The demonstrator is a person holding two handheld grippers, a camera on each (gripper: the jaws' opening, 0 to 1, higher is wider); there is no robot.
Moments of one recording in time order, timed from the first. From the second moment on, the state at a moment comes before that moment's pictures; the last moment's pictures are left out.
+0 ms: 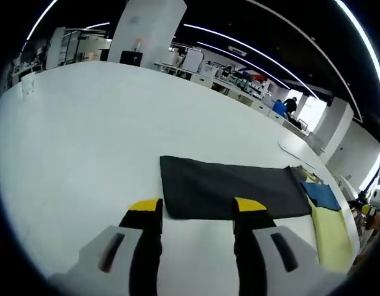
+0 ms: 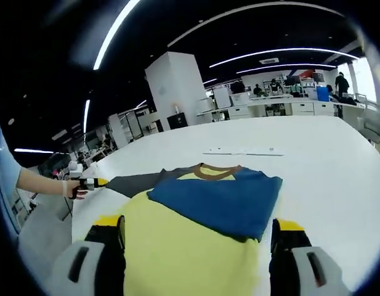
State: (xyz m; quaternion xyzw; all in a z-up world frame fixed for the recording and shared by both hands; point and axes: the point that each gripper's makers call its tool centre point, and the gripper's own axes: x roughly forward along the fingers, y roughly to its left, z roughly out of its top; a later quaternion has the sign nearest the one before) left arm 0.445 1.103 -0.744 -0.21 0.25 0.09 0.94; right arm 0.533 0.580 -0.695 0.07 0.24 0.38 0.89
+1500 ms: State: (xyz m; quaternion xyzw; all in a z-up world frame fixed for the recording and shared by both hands) left arm 0.554 0.975 -0.588 -0.31 0.14 -0.16 0.93; right arm 0.512 0.549 -0.698 0.13 0.23 0.34 0.90
